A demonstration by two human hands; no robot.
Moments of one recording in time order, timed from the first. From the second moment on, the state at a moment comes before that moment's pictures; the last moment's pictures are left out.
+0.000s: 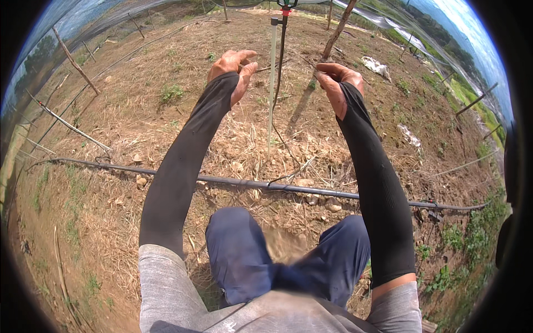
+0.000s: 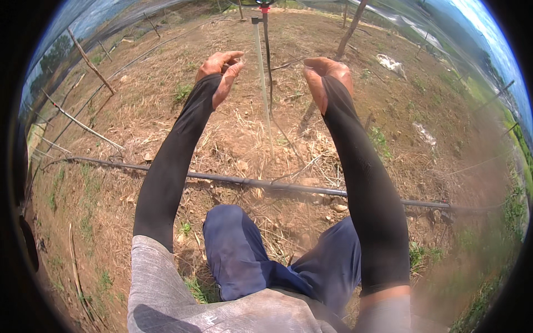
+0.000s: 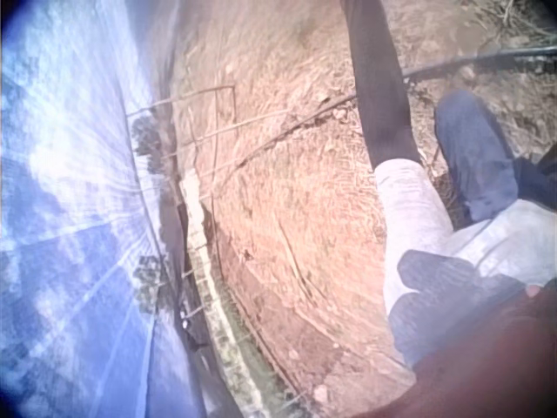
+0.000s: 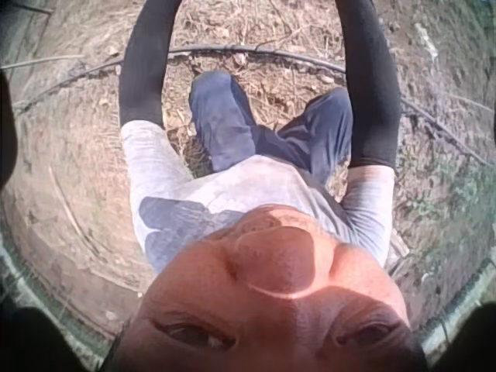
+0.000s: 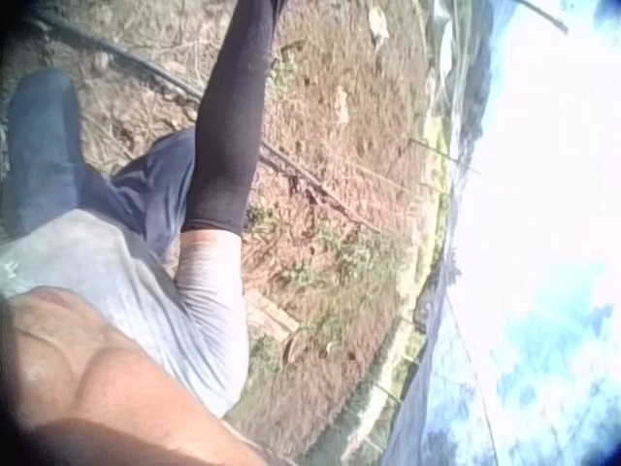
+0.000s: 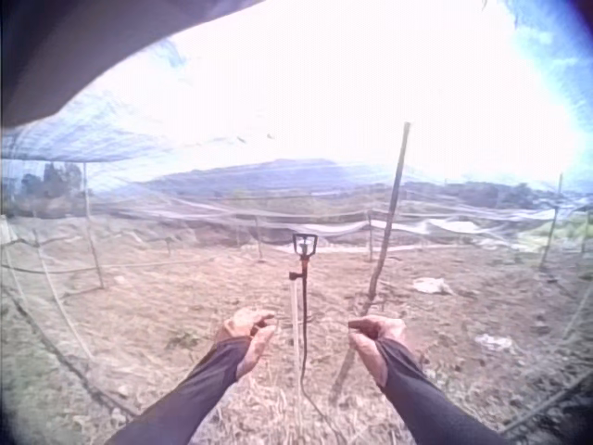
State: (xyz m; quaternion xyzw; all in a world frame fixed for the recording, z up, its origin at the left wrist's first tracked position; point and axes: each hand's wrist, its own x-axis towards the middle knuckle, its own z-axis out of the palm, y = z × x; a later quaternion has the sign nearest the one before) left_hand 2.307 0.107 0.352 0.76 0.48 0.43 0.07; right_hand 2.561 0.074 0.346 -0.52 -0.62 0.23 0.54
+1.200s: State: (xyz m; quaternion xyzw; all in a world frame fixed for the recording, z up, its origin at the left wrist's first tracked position) left_hand 2.322 0.142 0.361 0.54 0.40 0.34 0.65; right_hand 2.481 0.090 0.331 -0.42 -0.59 0.36 0.59
